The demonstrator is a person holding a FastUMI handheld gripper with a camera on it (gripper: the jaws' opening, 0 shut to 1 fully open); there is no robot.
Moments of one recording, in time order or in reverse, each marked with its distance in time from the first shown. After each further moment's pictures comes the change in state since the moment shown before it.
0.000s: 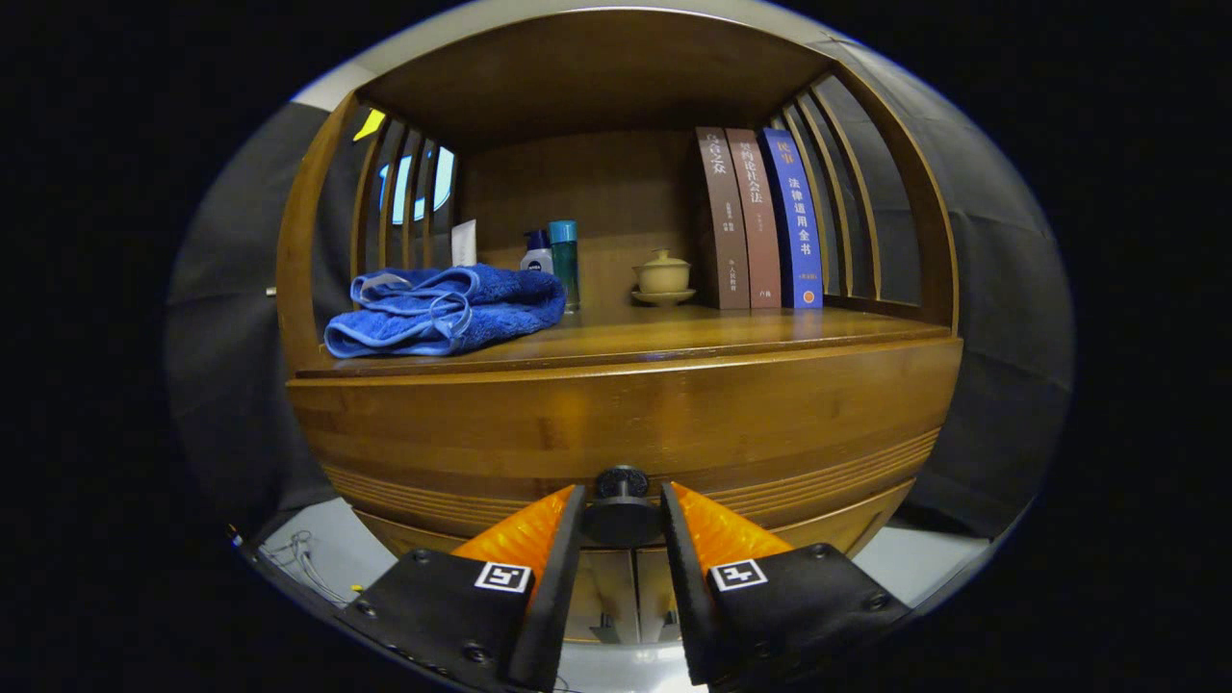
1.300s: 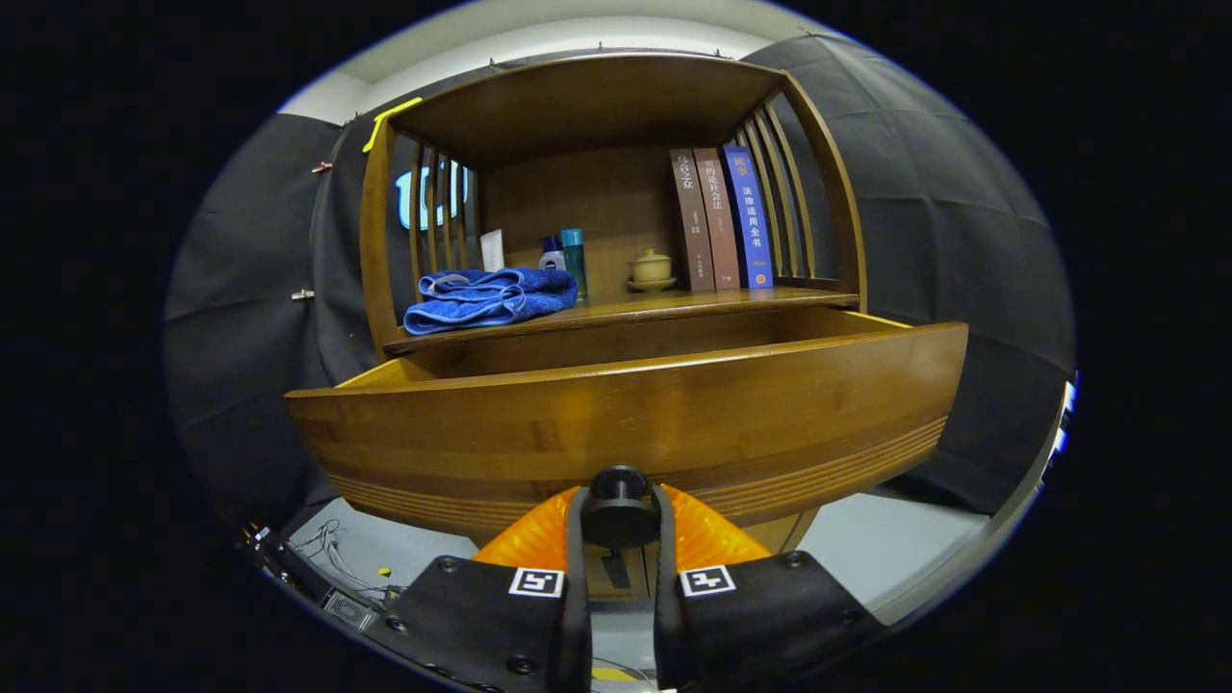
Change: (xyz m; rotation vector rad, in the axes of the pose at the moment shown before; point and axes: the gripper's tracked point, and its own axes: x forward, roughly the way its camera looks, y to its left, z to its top) arm -0.142 -0.005 -0.030 0.002 0.027 0.015
